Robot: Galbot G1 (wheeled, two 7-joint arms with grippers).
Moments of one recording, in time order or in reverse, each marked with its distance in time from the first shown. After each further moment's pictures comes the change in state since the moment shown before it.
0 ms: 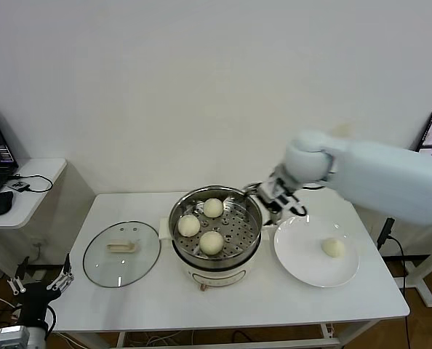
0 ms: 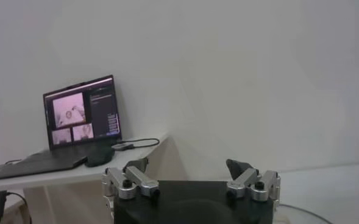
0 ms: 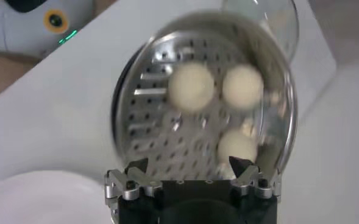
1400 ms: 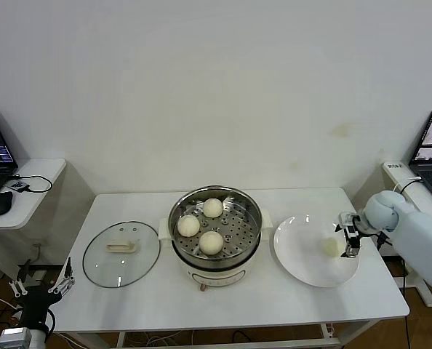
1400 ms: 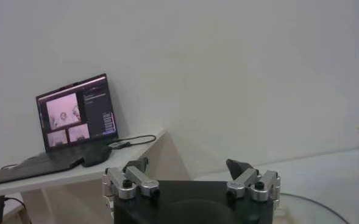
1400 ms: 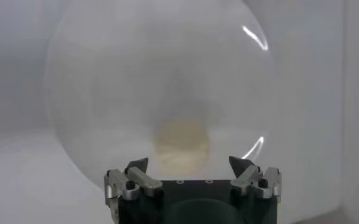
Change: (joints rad) left arm 0.013 0.005 0.000 0.013 0.033 0.005 0.003; right arm -0.788 -0.027 0.718 -0.523 -0.419 0.014 -0.011
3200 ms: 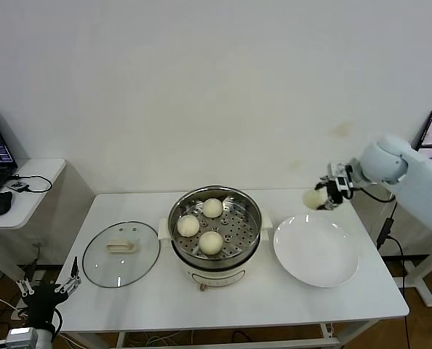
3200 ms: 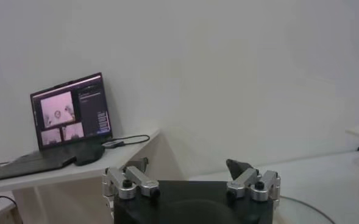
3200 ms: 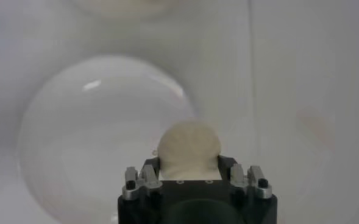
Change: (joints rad) left arm -0.005 -0.013 0.030 -0.005 0.005 -0.006 -0.002; right arm 0.561 -0.072 -0.397 0.349 0.428 -0.200 0.023
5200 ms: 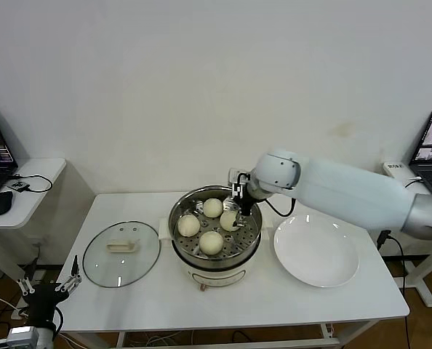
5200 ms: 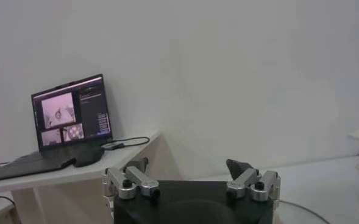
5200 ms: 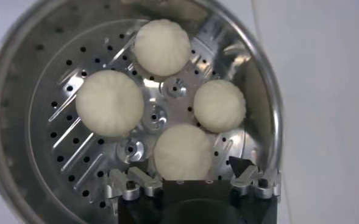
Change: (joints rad) left arm -0.013 -0.006 0.003 0.002 0.001 -0.005 -0.002; right arm 0.064 0.331 -0.225 0.046 0.427 -0.348 0.361
